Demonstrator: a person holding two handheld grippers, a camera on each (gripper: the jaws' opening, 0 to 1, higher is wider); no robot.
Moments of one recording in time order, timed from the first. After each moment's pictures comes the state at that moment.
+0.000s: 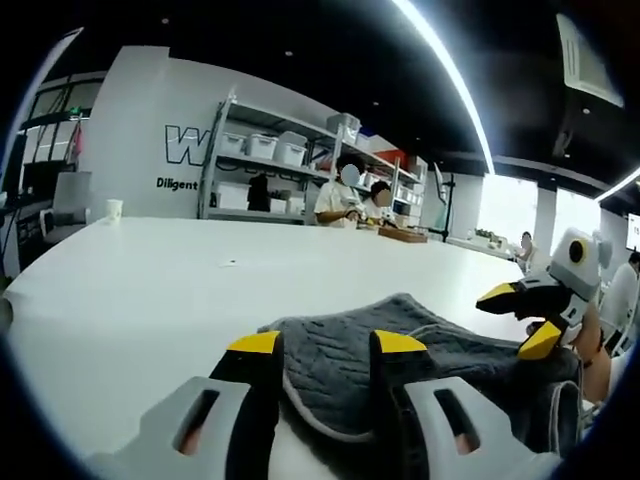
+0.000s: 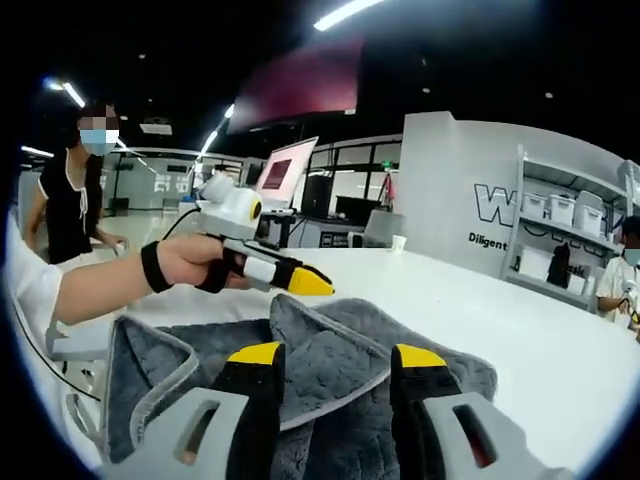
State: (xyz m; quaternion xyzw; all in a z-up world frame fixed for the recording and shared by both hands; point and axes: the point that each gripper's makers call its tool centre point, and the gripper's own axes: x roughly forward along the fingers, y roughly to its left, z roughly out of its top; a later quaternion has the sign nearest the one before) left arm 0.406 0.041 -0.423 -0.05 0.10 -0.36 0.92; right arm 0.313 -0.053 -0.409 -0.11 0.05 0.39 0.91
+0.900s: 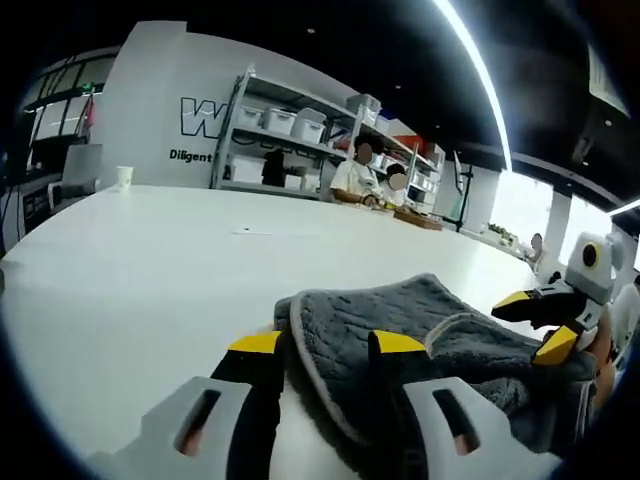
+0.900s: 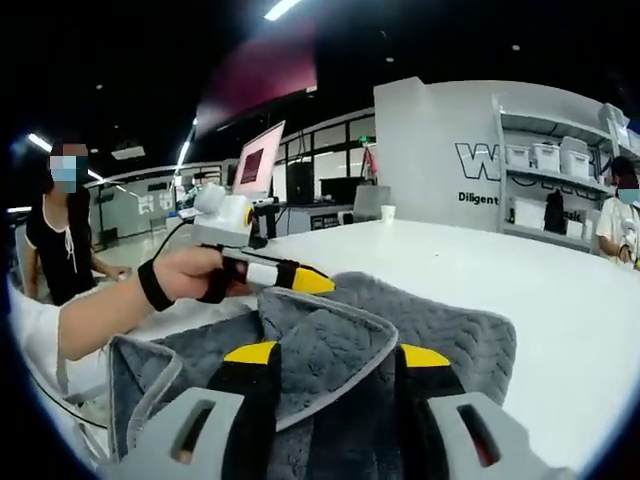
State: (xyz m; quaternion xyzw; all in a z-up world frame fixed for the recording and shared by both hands) left arm 0.420 0.039 -0.463 -0.07 0.17 -0.34 0.92; right arm 0.325 -0.057 -0.434 -0.02 0.13 0.37 0.92
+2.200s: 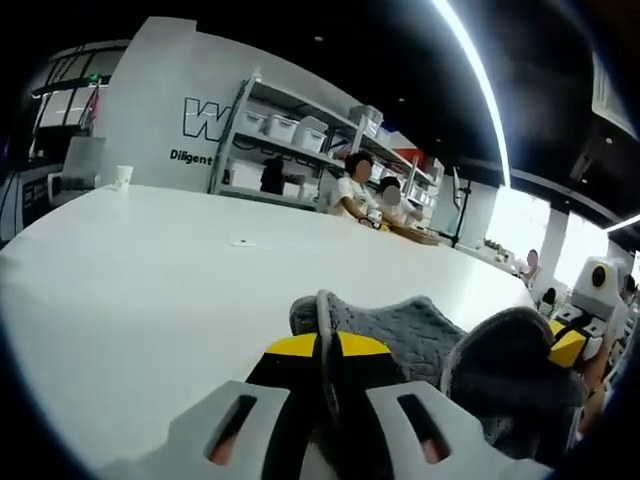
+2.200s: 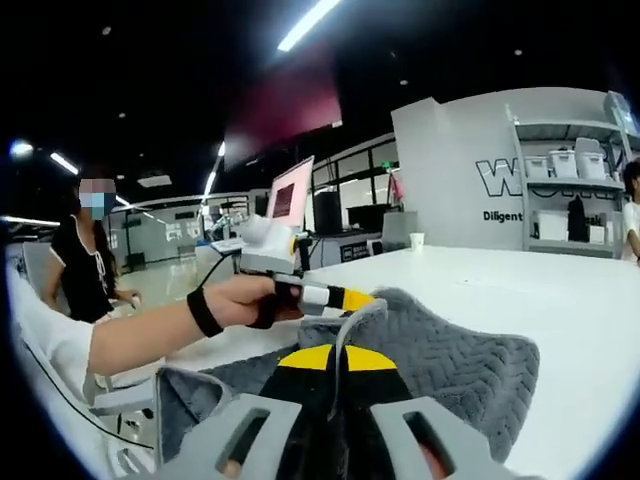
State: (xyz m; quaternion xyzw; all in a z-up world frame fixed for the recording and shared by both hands) left arm 0.430 0.039 -0.441 -0.10 0.15 -0.34 0.92; right arm 0.297 -0.042 -0.396 0.01 0.07 0.42 0.90
